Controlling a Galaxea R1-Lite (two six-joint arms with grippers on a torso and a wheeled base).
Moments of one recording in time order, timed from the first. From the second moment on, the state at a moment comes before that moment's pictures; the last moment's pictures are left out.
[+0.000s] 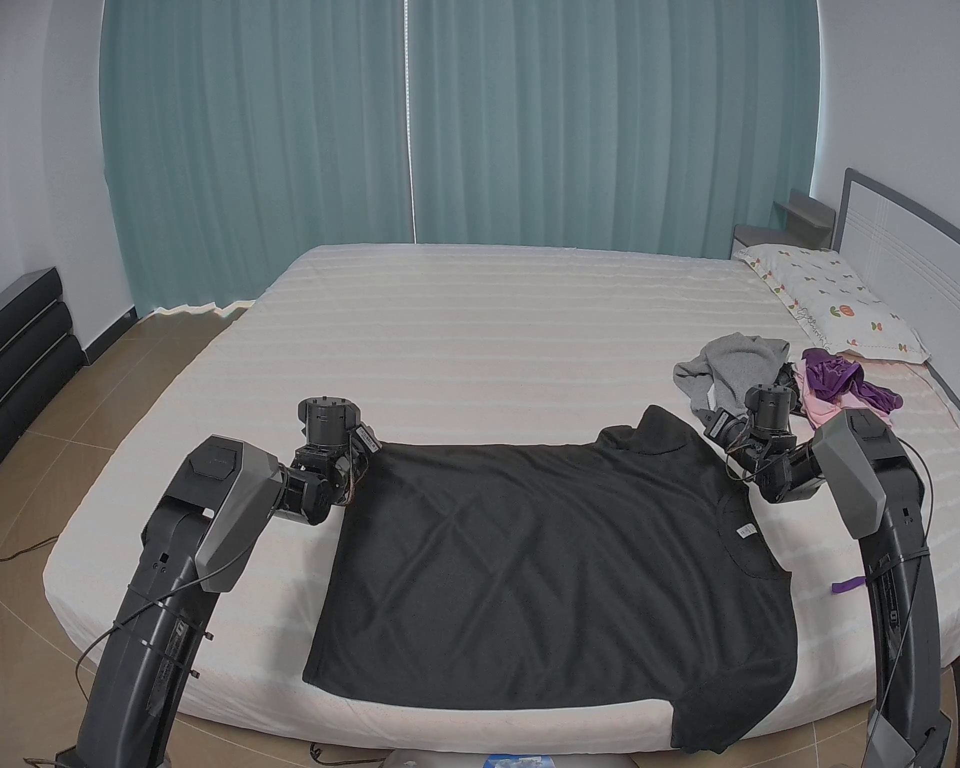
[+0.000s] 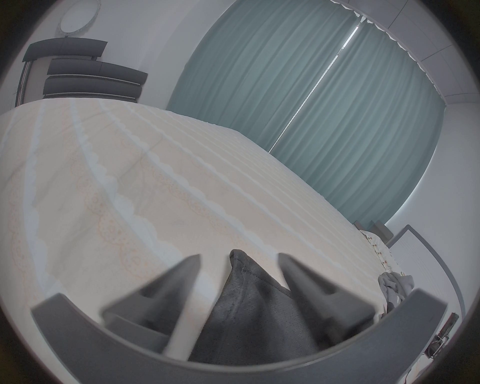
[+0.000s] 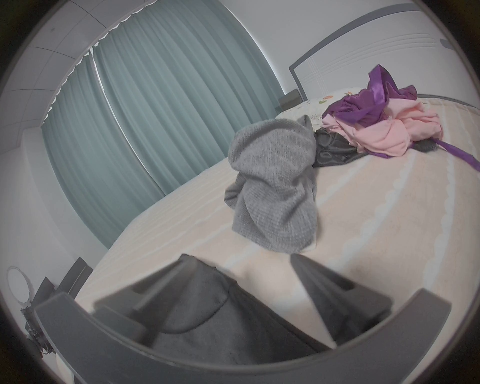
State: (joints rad) left arm -0.19 2.87 -2.00 -0.47 0.22 -0.71; right arm -0.03 2.78 -1.79 -0.66 -0.04 0.54
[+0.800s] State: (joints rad) left arm -0.15 2.49 -1.37 -0.53 0.14 -0.83; right arm -0.08 2.24 -0.89 -0.78 0.20 0.67
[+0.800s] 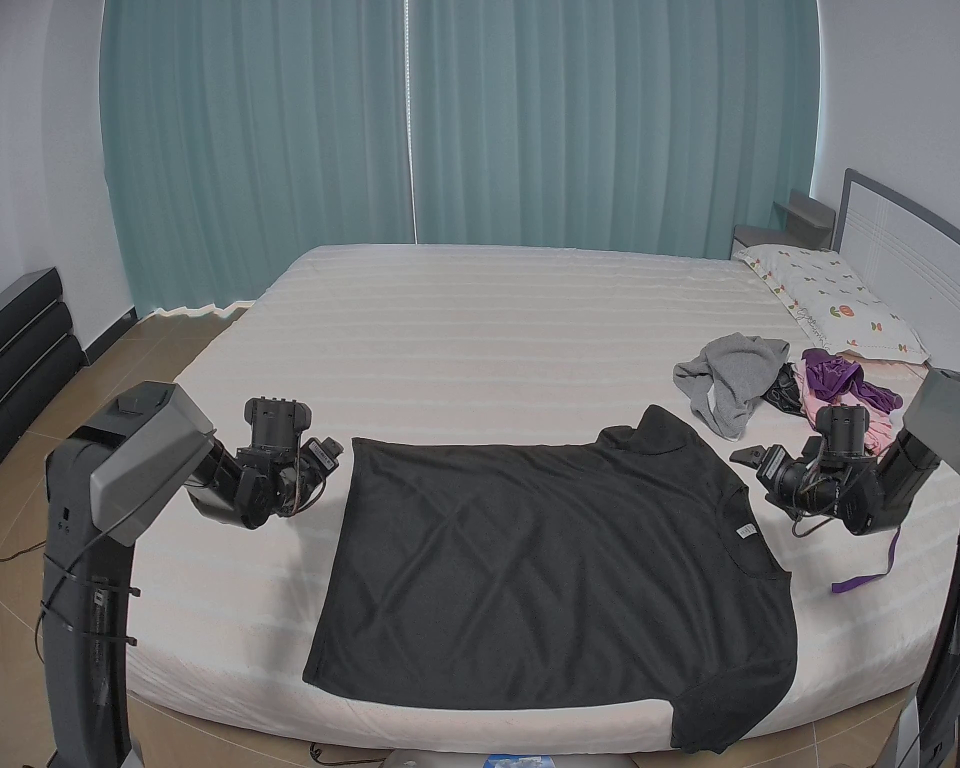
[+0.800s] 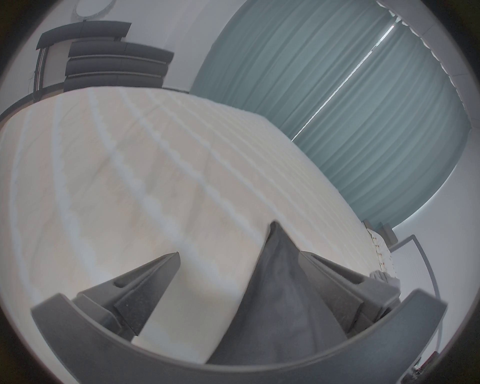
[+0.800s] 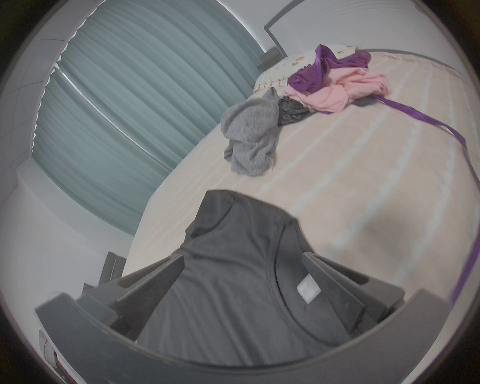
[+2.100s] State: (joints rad) left arm -0.32 1.94 -0.39 -0.75 -0.04 -1.09; right arm -0.07 1.90 -0.05 -1.12 0.40 0.70
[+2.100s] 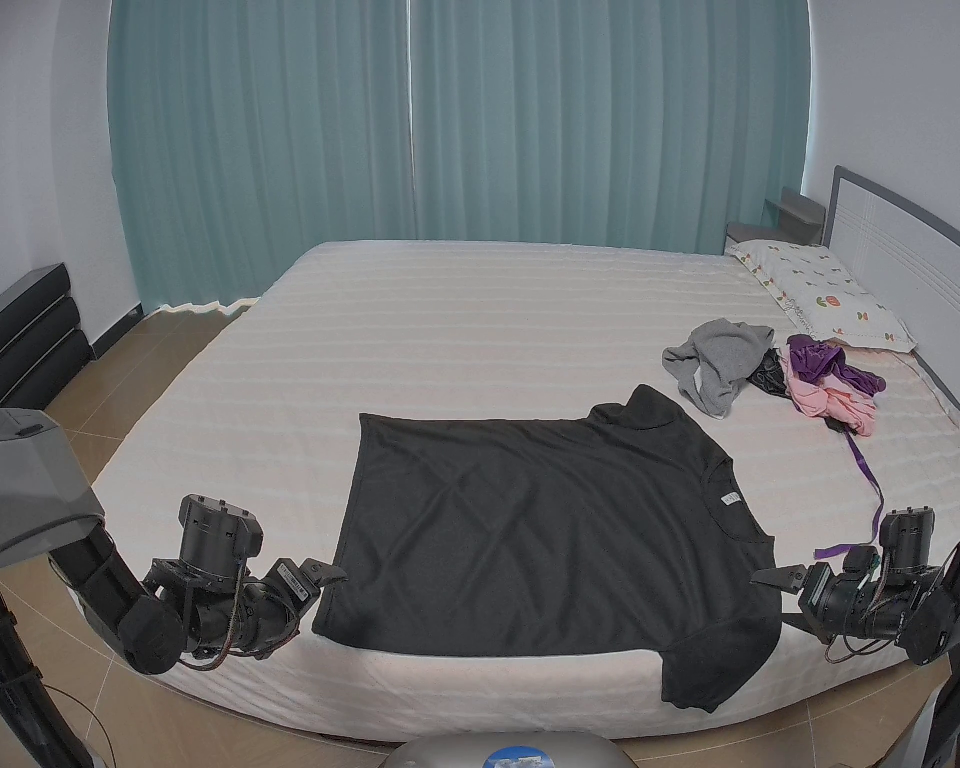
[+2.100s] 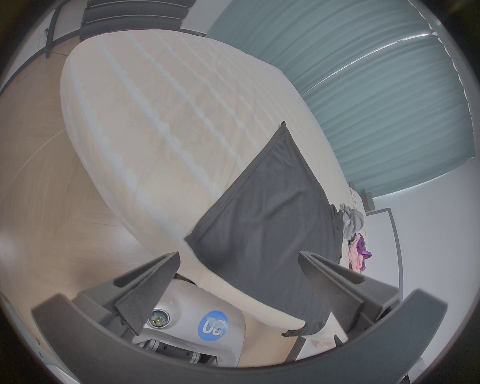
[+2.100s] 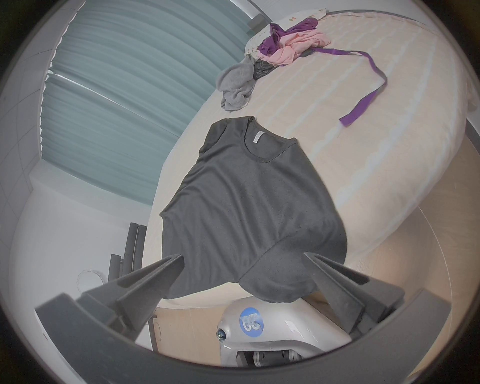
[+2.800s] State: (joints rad) left arm -0.37 1.94 -0.41 -0.75 -0.05 -1.16; right arm -0.06 1.91 -0.06 -1.16 0.40 0.69
